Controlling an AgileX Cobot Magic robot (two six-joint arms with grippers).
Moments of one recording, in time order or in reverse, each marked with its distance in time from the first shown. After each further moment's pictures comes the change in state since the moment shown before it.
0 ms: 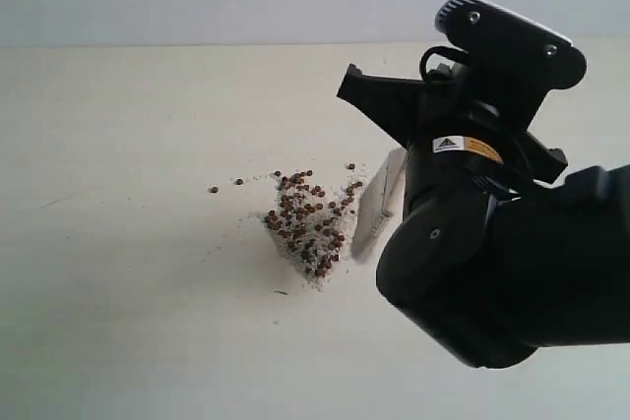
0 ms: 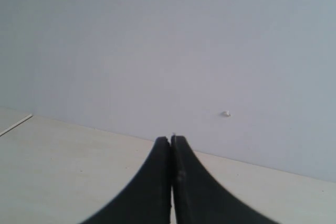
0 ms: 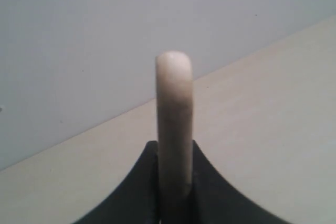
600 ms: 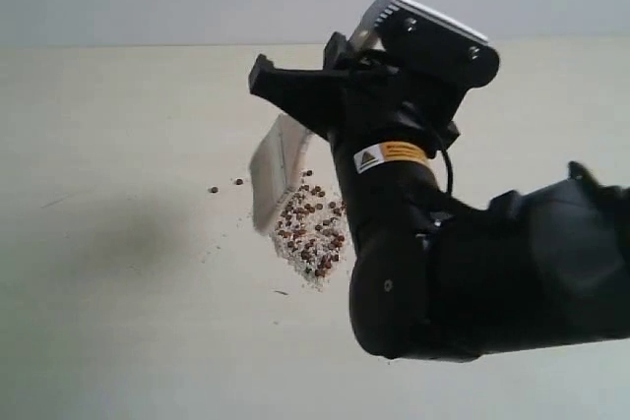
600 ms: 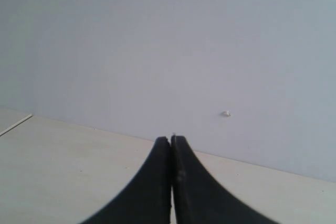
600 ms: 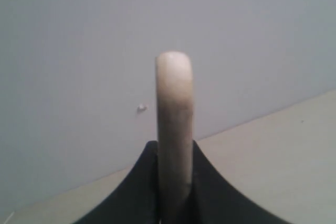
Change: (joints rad) left arm 0.000 0.000 0.000 0.000 0.000 0.000; right arm 0.000 0.118 -0.022 -0.466 0.006 0.392
